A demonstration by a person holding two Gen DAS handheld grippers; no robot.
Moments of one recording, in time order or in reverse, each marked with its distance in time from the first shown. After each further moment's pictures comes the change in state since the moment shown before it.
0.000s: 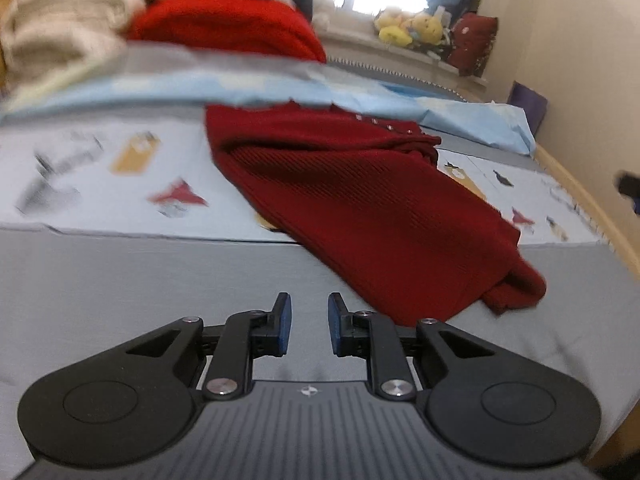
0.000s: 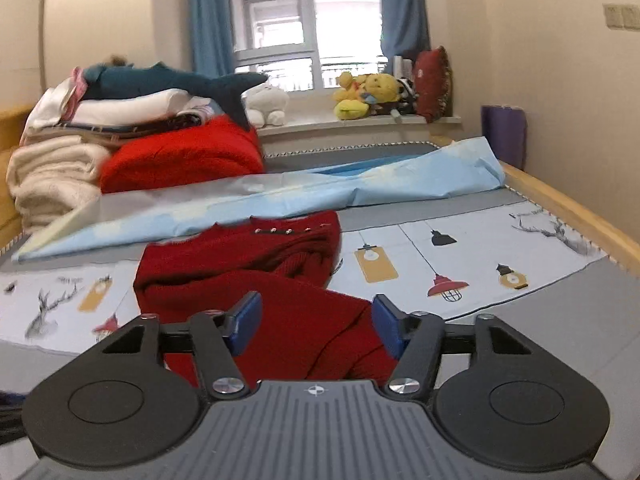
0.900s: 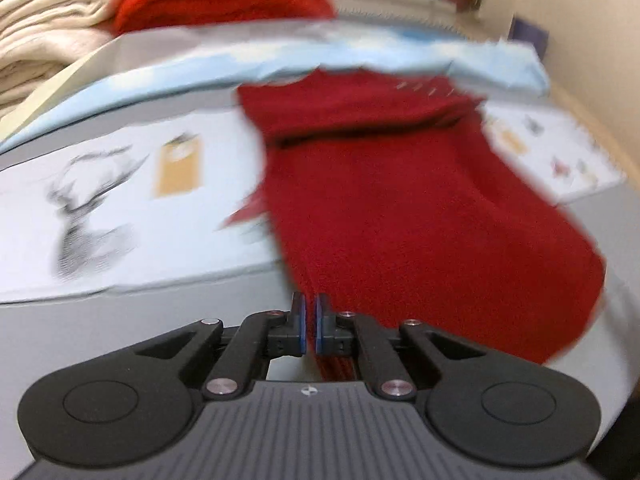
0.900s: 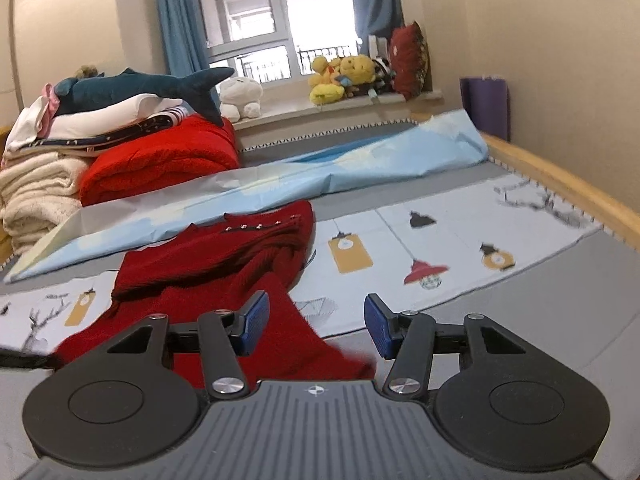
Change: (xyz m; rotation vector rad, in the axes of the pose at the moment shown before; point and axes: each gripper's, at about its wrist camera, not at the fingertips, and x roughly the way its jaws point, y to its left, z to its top) left arm 0.005 0.135 0.069 0.234 0.193 0.042; right arm 0.023 -0.047 0.003 0.100 0.063 -0.011
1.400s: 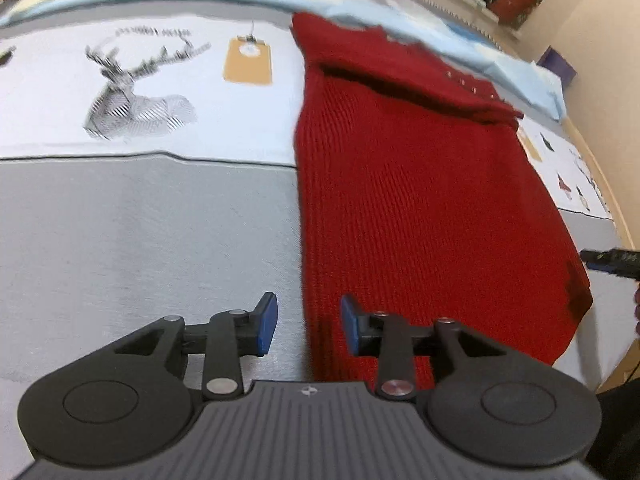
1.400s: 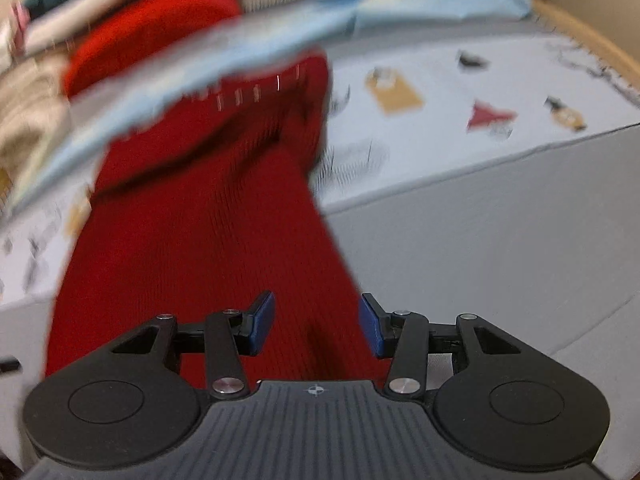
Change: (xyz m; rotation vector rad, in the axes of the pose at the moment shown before) left arm 0.033 0.074 -0.047 -0.256 0.119 -0.142; right arm 0.115 0.055 -0.058 0.024 0.481 0.012
